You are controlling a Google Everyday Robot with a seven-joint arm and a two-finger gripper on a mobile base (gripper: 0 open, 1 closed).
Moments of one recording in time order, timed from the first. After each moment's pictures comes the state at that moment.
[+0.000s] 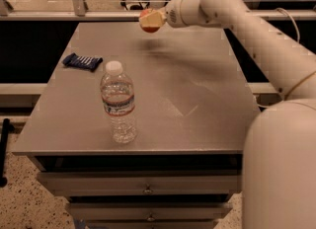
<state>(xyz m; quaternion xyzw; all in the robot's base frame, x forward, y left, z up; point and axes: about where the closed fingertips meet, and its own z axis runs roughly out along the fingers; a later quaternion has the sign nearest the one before) 0.838 -0.014 0.924 -0.31 0.76 0.22 0.52</state>
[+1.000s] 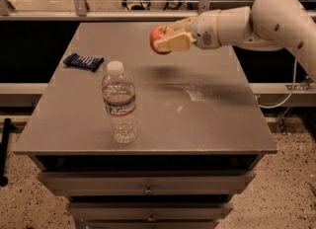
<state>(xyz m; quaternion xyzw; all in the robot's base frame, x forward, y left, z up) 0.682 -0.053 0.939 -0.43 0.69 0.28 0.51</state>
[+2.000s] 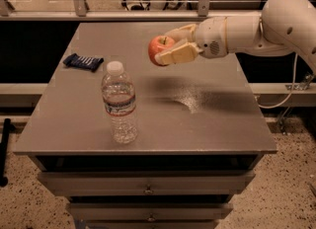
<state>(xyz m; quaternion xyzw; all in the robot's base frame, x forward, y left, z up) 0.625 -0.045 0.938 -0.50 0.65 0.31 0.49</state>
